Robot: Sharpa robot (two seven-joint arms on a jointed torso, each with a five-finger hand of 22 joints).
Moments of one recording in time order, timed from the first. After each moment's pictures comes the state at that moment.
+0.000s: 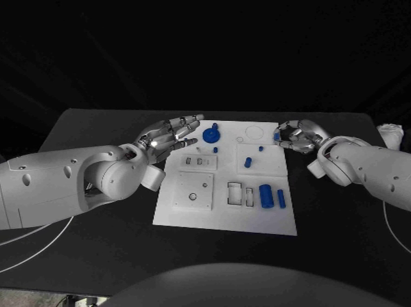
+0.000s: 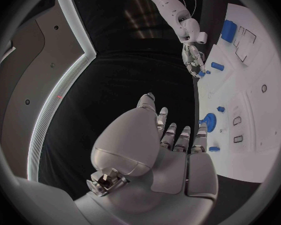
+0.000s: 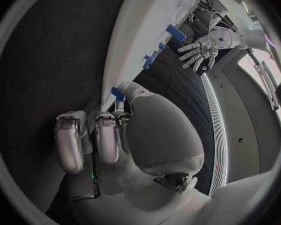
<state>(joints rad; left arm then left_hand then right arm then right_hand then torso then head) 1.24 -0.91 -0.23 1.64 0.03 -0.15 0.38 1.46 0.22 -0.22 0.28 0.46 0.45 0.06 0.14 0.05 0.10 0.01 0.02 0.02 0.05 0.13 0.04 0.01 0.16 0.07 0.28 0.06 0.03 1.14 -0.66 -0.20 0.91 -0.67 -0.24 0.31 1.43 -0.04 0.27 0.15 0.48 0.60 0.05 0.57 0.66 1.47 -0.02 1.57 1.31 1.47 -0.05 1.57 1.31 0.01 1.47 0.06 1.56 1.31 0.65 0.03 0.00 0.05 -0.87</state>
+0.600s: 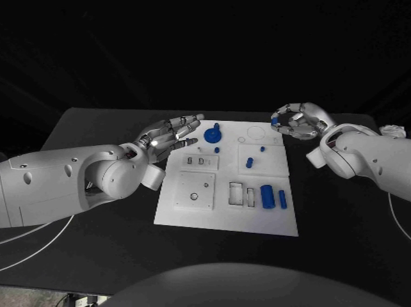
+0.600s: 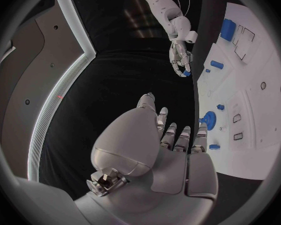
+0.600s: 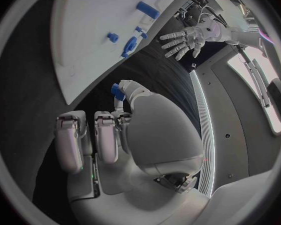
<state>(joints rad) 1.24 -0.92 -0.23 1.64 0.03 -0.15 0.38 1.46 0.22 -0.22 0.28 0.46 0.45 0.06 0.14 0.05 0.11 0.02 0.02 0.02 0.05 0.13 0.04 0.01 0.16 0.07 0.28 0.06 0.03 1.23 -0.74 -0.20 1.15 -0.65 -0.32 0.34 1.42 -0.04 0.27 0.15 0.45 0.65 0.08 0.58 0.64 1.47 0.00 1.57 1.31 1.47 -0.04 1.57 1.31 0.01 1.47 0.06 1.56 1.31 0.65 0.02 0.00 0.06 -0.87</state>
